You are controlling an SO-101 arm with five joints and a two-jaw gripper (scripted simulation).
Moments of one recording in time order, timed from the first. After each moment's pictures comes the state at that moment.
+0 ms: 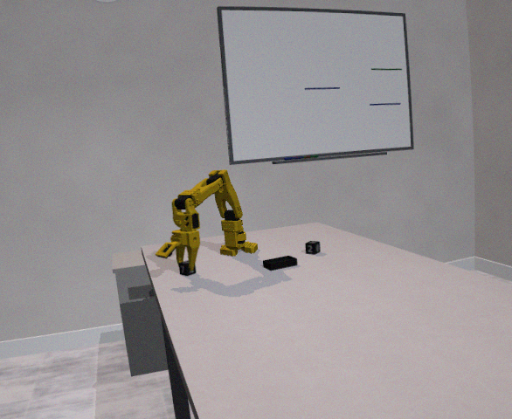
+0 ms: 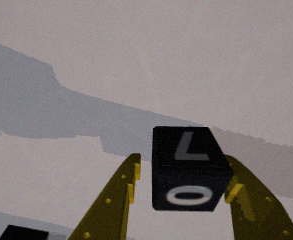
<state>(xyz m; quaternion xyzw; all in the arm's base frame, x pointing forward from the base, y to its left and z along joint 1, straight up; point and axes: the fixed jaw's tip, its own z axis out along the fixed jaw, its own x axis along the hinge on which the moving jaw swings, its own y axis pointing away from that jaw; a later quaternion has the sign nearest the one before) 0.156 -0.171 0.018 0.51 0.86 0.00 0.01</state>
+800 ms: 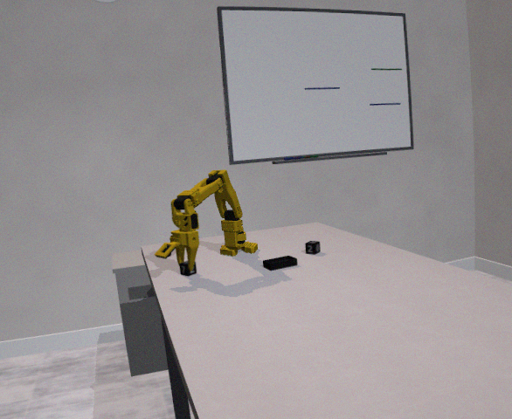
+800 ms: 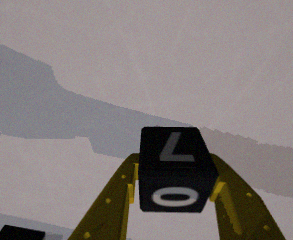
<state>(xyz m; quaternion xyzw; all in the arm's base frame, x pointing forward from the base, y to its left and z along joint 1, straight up) 0.152 -0.172 0.017 0.51 0.86 0.00 0.01</state>
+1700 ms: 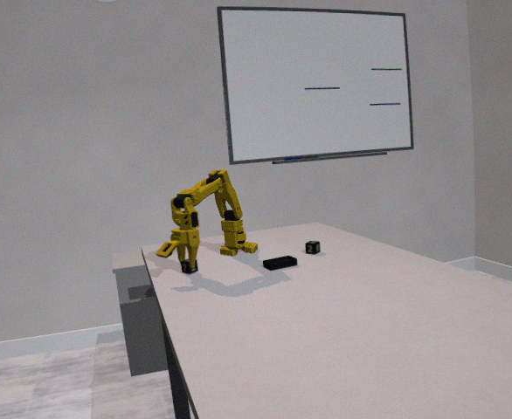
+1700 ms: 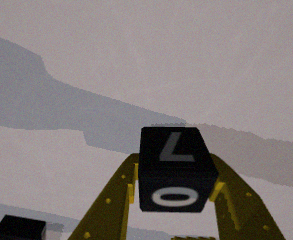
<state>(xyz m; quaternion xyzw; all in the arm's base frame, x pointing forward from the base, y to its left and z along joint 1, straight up) 0.148 -0.168 0.021 0.51 0.86 0.00 -0.01</state>
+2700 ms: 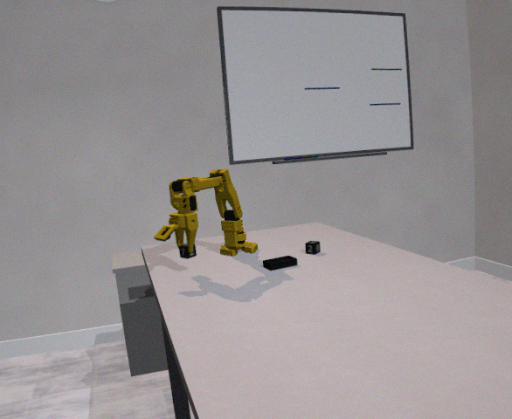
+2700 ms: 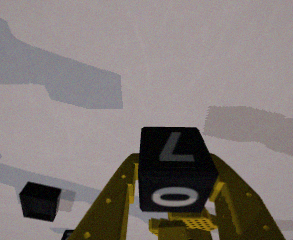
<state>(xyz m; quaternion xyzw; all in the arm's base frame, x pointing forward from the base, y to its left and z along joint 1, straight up) 0.149 -0.168 0.060 0.51 0.86 0.00 -0.01</state>
